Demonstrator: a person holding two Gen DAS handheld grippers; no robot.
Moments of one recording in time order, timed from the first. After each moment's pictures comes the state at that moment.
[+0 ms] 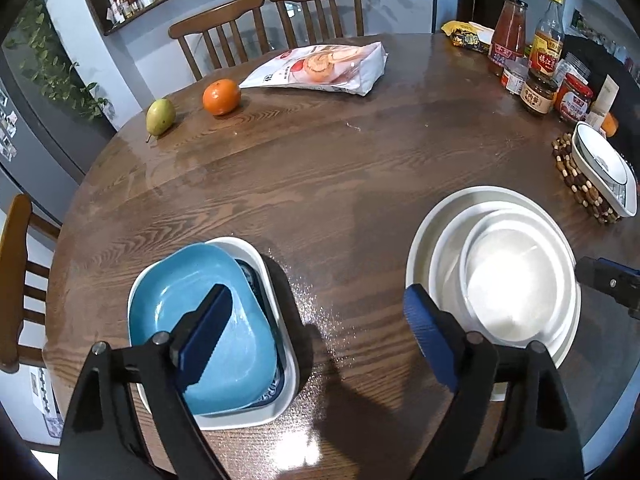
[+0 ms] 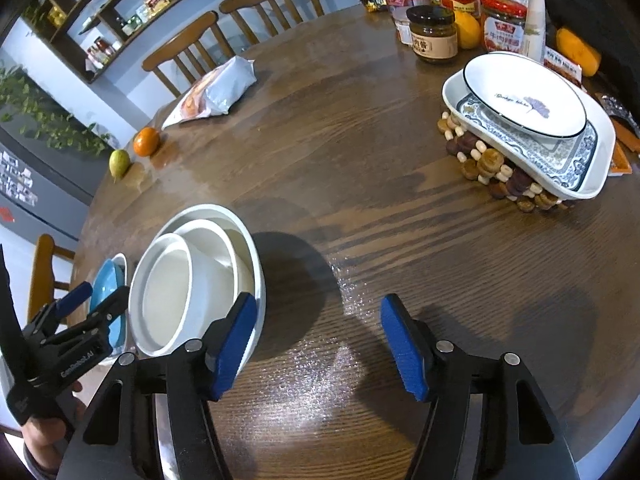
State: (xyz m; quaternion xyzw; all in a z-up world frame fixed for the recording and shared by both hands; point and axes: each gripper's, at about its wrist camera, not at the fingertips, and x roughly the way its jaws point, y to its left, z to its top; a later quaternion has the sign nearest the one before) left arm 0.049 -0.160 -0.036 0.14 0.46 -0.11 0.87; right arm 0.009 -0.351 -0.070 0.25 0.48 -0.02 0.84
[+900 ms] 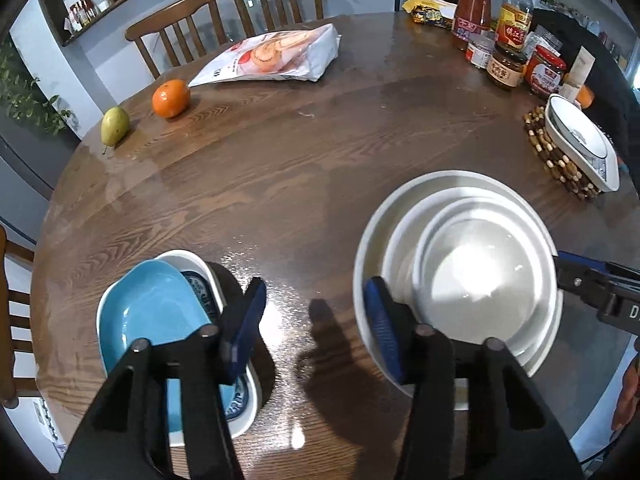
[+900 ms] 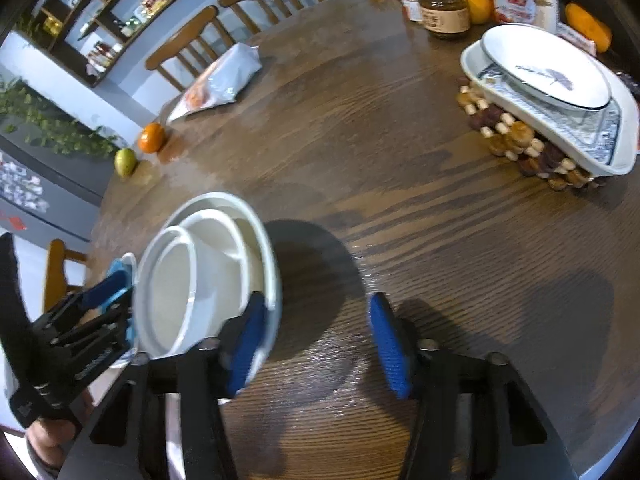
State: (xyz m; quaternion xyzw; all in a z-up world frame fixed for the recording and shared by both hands) left arm 0.056 -0.185 -0.046 0.16 0.49 -0.17 0.84; right arm 0.014 -0.345 -0.083 0.28 0.49 0.01 0.83
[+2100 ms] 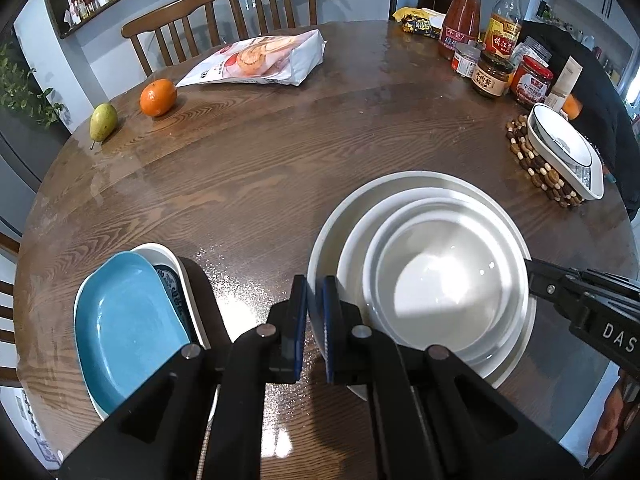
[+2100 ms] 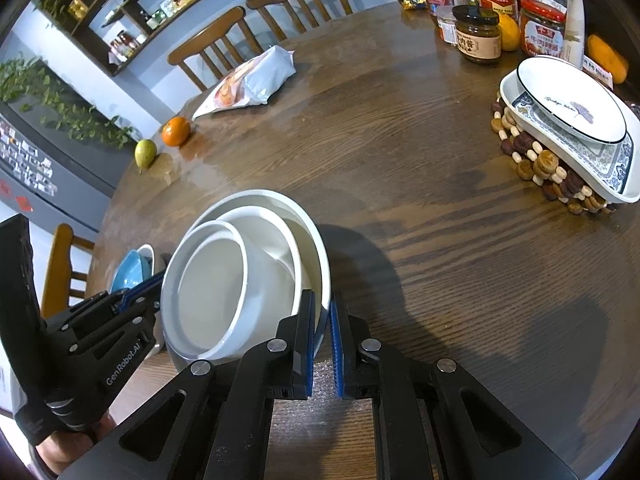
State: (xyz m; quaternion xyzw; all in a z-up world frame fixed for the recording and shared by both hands) left arm 0.046 -0.192 -0.048 0.13 0.48 -0.18 0.85; right arm 0.019 -0.324 -0.072 0.25 0.47 0.02 0.85
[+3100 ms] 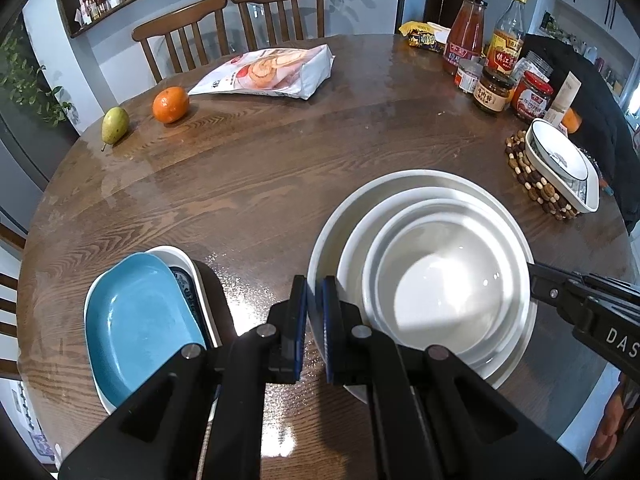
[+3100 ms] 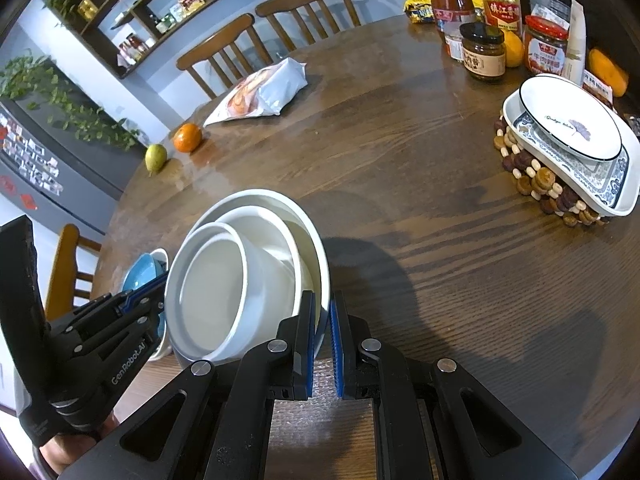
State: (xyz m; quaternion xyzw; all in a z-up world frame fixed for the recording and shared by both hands) left arm 0.040 -0.184 -0.034 0.12 0.47 -0.18 0.86; right arm 0.013 -0.318 -0.055 0.25 0.46 0.03 0.86
